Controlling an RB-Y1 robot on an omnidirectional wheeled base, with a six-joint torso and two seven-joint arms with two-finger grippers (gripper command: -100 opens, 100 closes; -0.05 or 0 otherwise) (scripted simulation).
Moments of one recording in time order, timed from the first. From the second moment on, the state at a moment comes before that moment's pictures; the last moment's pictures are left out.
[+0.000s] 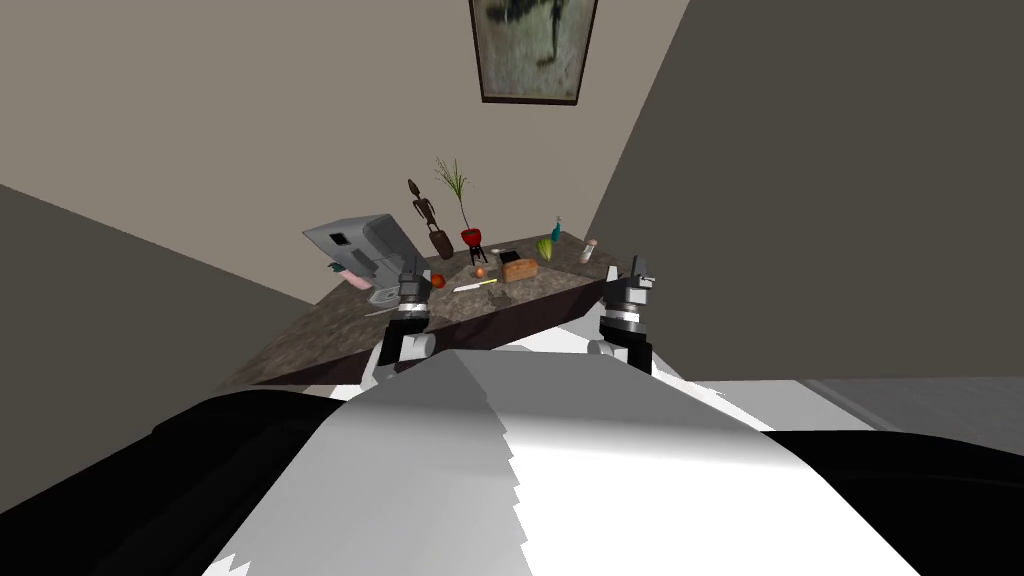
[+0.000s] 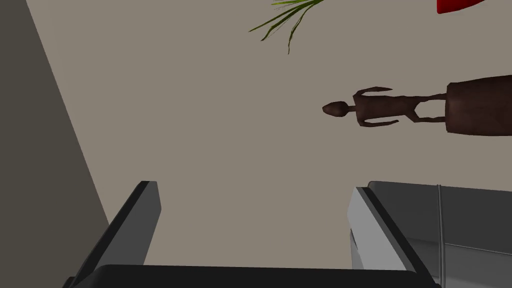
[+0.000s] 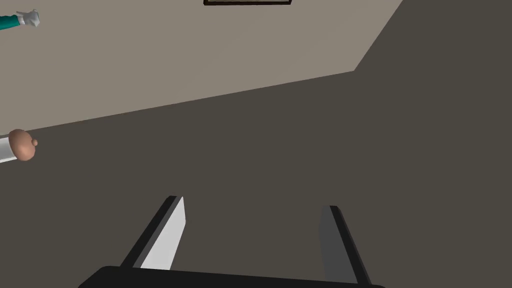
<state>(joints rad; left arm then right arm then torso) 0.48 0.26 0.21 -2.29 0.13 -0.19 -0.08 0.53 0.01 -0.03 -2.29 -0.07 -0.40 -0.03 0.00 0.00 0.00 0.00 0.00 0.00</state>
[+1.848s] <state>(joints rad) 0.44 0.34 0.49 -2.11 0.16 0.34 0.03 0.53 0.01 -0.03 -2.29 -0.07 -0.40 -0.03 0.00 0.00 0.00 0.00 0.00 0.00</state>
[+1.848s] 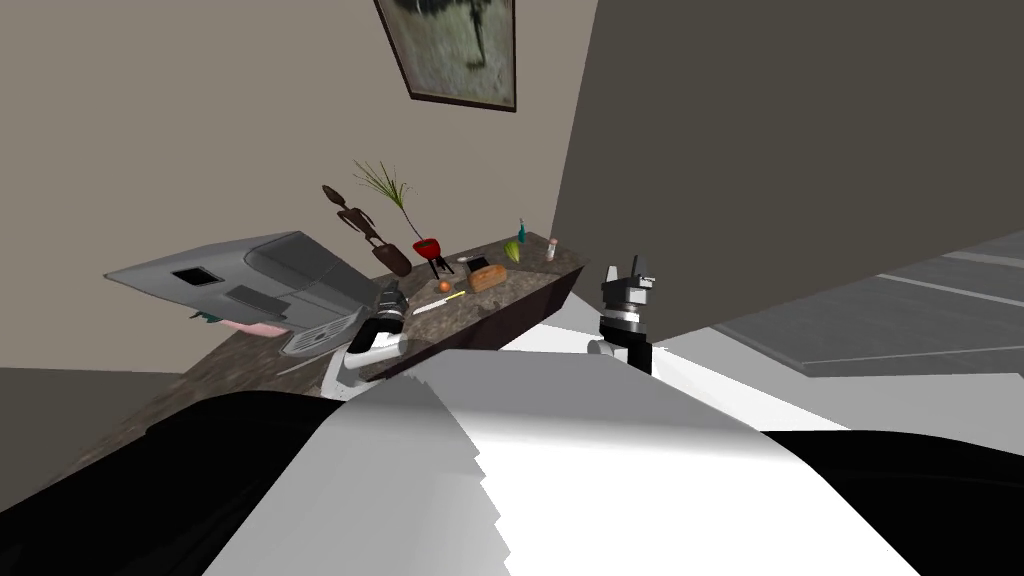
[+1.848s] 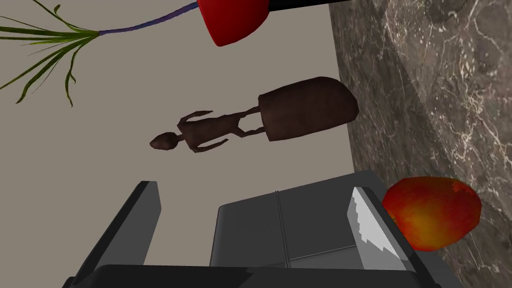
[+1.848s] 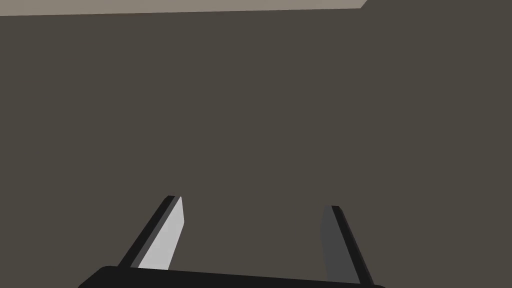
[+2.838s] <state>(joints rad) 0.43 0.35 0.64 -2.01 0.19 0.63 0.09 0.53 0.01 -0.03 -2.29 -0.07 -0.40 -0.03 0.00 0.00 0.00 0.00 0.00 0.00</state>
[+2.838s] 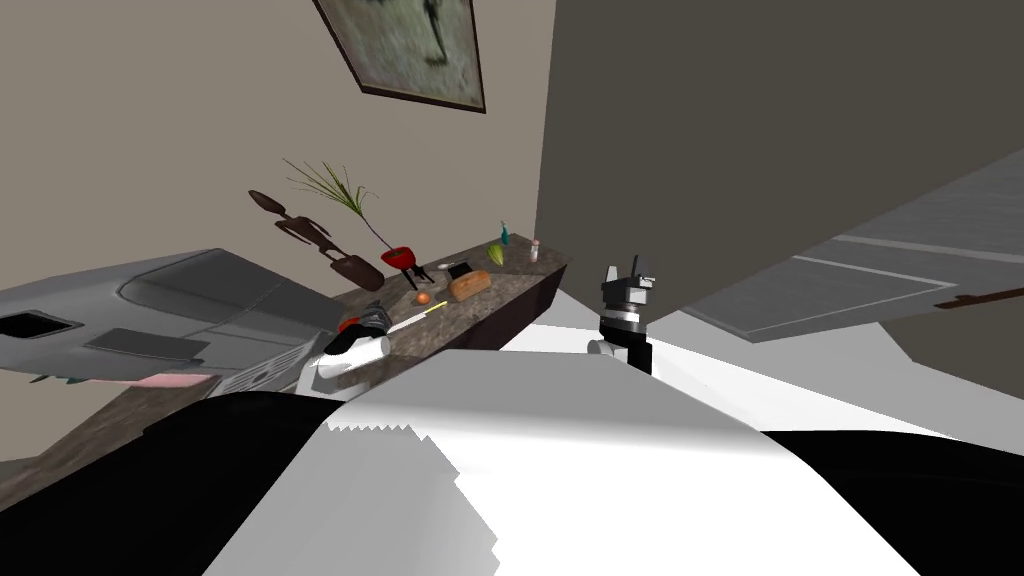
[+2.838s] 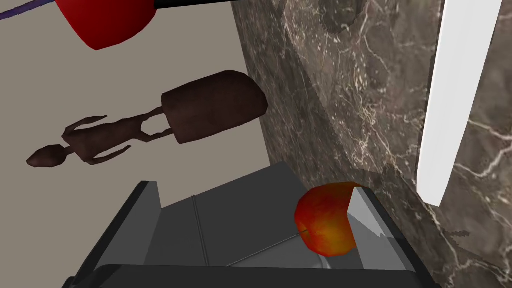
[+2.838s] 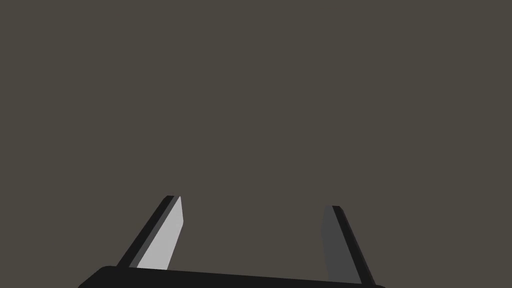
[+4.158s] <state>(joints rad) 0.41 0.33 0.83 -1.90 0.21 0.99 0.17 0.53 0.01 -0.03 -2.29 -0.07 -0.40 -0.03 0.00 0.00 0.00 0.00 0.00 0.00</state>
